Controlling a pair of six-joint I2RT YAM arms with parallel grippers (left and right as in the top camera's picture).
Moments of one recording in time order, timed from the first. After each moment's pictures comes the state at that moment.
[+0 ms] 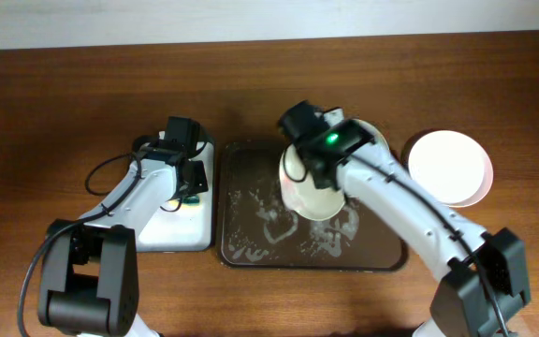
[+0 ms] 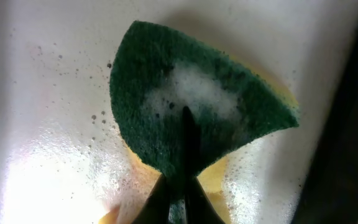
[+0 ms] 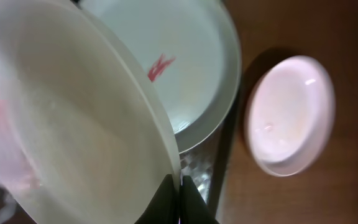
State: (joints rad) left arm -0.19 1.79 1.09 -0.63 -0.16 -0.35; right arm 0.60 1.75 1.48 -1.15 0.56 0.36
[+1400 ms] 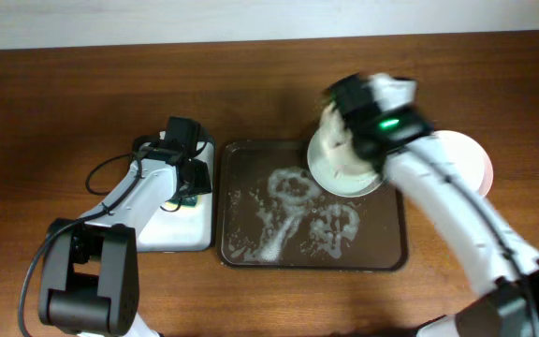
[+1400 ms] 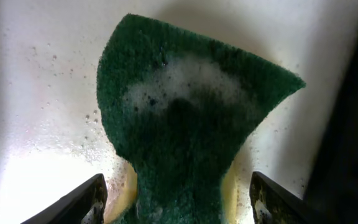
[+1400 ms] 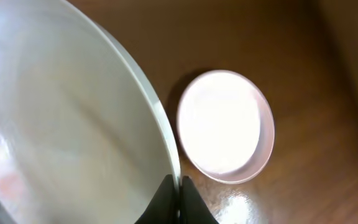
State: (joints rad) left arm -0.19 1.80 1.09 -0.63 -0.16 -0.35; right arm 0.33 1.63 1.50 -1.10 0.62 0.56
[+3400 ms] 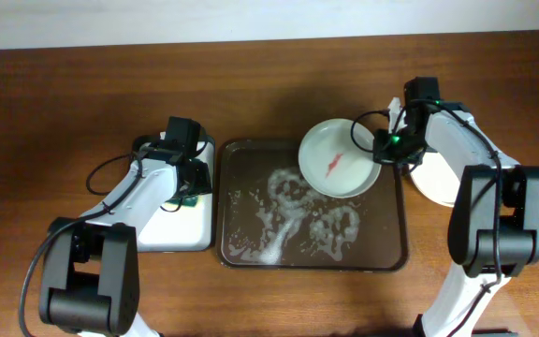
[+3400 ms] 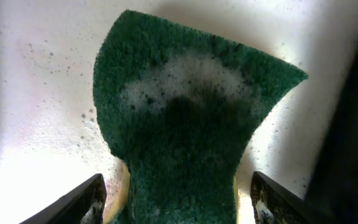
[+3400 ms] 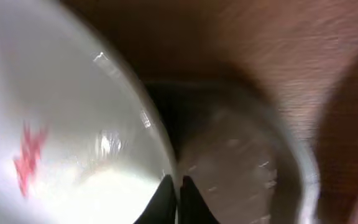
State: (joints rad) left arm -0.19 1.80 1.09 -0.63 -0.16 -0.35; right arm -0.04 2.03 1.40 -0.80 -0.26 0.08
